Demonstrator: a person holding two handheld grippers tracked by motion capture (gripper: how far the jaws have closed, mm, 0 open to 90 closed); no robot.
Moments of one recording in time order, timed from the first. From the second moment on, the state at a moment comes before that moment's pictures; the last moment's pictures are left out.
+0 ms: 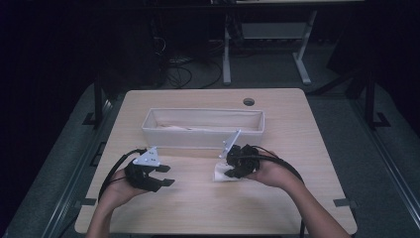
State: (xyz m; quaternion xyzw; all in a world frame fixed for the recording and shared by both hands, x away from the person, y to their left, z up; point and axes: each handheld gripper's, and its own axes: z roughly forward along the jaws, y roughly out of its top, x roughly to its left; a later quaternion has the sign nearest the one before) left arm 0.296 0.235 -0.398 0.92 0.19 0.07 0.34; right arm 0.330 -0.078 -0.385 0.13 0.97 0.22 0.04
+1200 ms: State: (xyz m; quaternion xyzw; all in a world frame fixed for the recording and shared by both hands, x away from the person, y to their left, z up) left arm 0.298 0.239 -0.397 0.91 0.20 0.08 0.35; right arm 0.359 -0.111 -0.345 0.15 0.96 0.23 0.05
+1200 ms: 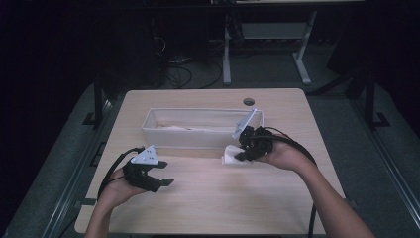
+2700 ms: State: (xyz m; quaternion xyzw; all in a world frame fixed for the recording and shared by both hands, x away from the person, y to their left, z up) left arm 0.301 0.243 -0.398 0.91 0.20 0.09 0.35; right arm 0.391 -0.119 -0.304 0.14 0.96 0.22 0.05
